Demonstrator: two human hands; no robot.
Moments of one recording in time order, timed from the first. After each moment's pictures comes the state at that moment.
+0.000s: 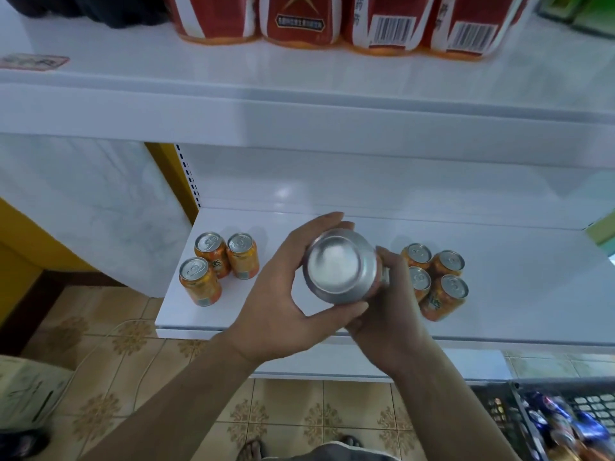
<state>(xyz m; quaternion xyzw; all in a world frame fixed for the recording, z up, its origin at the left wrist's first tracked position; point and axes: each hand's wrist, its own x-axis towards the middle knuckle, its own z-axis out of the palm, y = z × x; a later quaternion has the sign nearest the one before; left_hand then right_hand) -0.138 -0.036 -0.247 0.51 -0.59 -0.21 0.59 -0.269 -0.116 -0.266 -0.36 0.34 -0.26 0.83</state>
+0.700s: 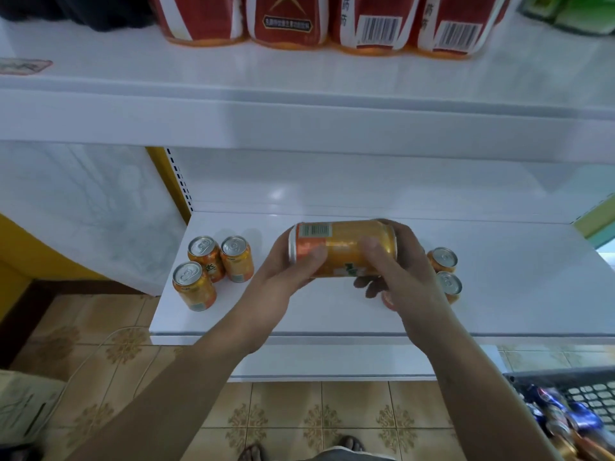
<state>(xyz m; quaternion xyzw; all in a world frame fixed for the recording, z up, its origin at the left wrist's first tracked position) -0.131 -0.050 -0.253 0.55 -0.35 -0.48 0.59 -0.287 -0.137 -0.242 -0.61 0.37 -0.34 0.61</state>
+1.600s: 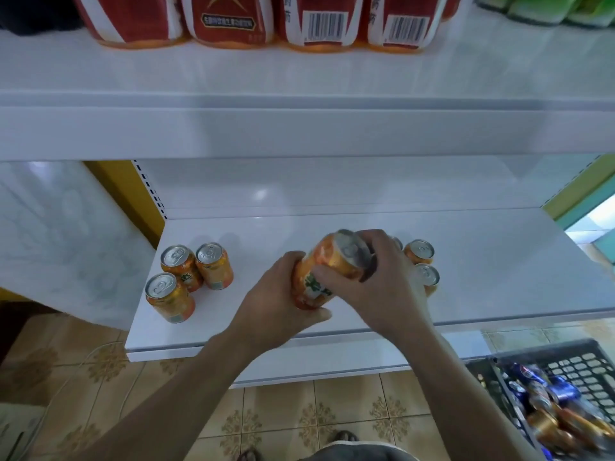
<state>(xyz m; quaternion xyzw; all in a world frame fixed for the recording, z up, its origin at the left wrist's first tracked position) -0.138 -0.073 -0.296 0.71 -0.53 -0.30 0.34 -0.296 -0.137 -0.243 -0.74 0.52 -0.26 0.34</state>
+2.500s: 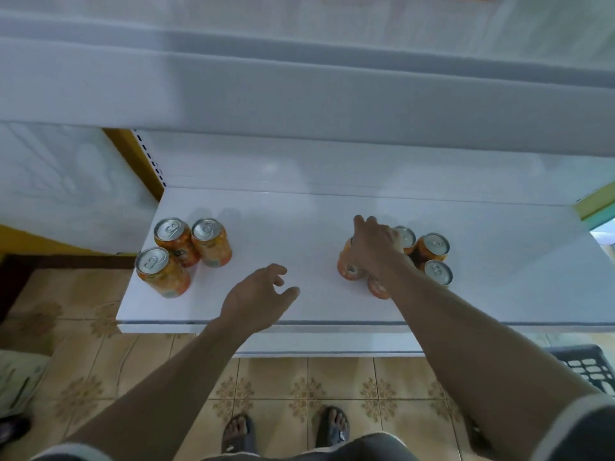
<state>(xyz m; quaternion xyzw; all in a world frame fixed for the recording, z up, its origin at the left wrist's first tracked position) -0.117 -0.099 -0.358 0.82 -0.42 -0.34 0.17 -0.254 -0.273 -0.346 -0.85 0.51 0.13 0.08</state>
